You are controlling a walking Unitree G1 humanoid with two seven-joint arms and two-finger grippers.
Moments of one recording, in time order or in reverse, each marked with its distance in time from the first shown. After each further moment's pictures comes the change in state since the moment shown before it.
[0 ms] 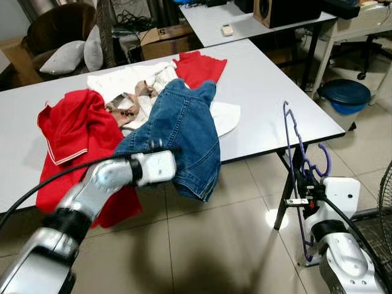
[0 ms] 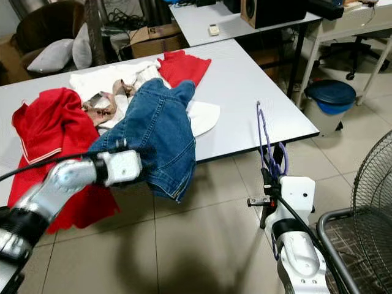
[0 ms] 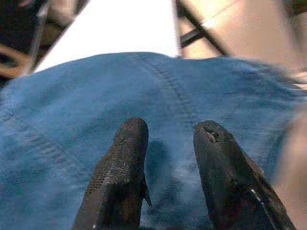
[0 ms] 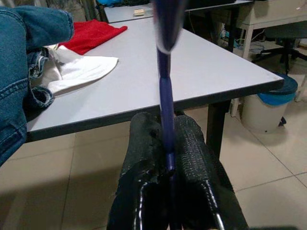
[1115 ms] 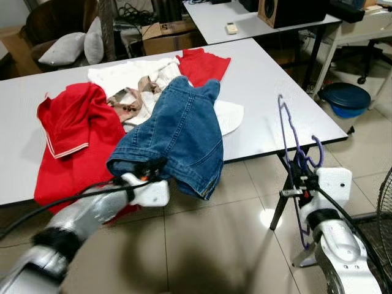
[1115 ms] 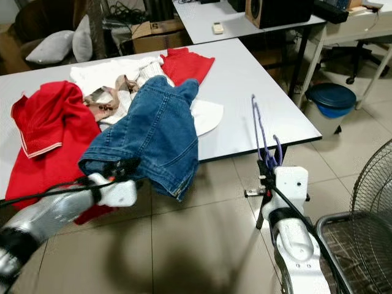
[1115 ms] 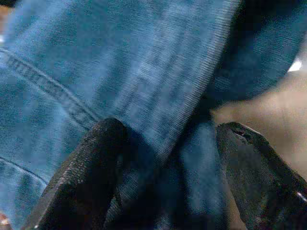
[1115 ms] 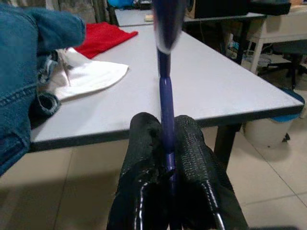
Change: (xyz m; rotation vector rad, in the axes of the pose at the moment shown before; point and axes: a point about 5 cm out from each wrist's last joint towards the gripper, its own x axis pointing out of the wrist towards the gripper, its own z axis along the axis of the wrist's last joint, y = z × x) left arm 0.004 -0.027 -0.031 0.244 0.217 0.206; right arm 0.020 0.002 0.005 -0.026 -0.039 0.022
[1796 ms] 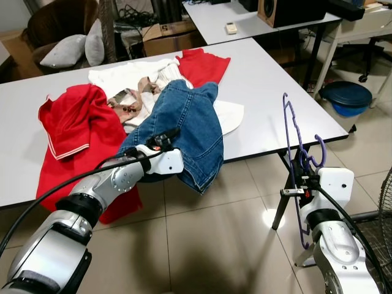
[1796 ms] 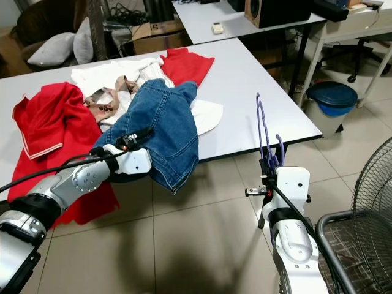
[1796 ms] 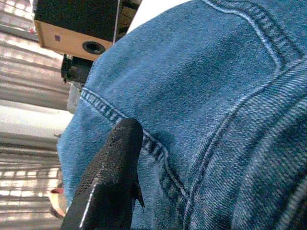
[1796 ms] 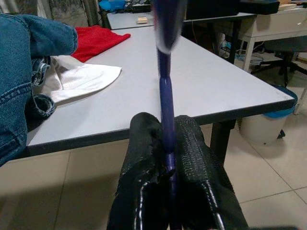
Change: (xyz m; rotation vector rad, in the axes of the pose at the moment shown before) left arm 0.029 0.051 0.015 0.013 -0.066 0.143; right arm -0.002 0.000 -0.002 0.005 0.004 -0.039
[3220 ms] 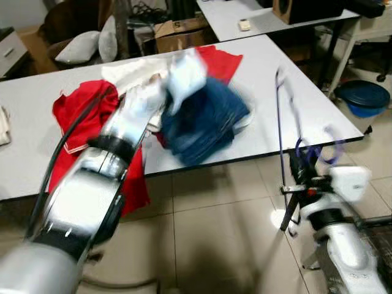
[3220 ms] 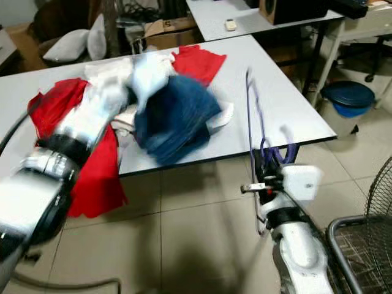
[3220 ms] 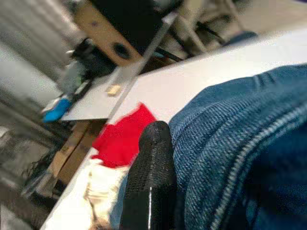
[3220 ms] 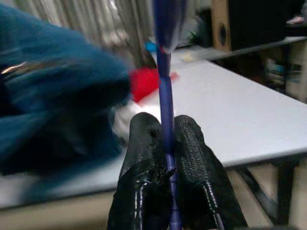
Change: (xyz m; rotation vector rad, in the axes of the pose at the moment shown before) left arm 0.061 0.138 0.067 -0.557 -0.073 0.117; right arm -0.018 0.010 0.040 0.206 -0.243 0.194
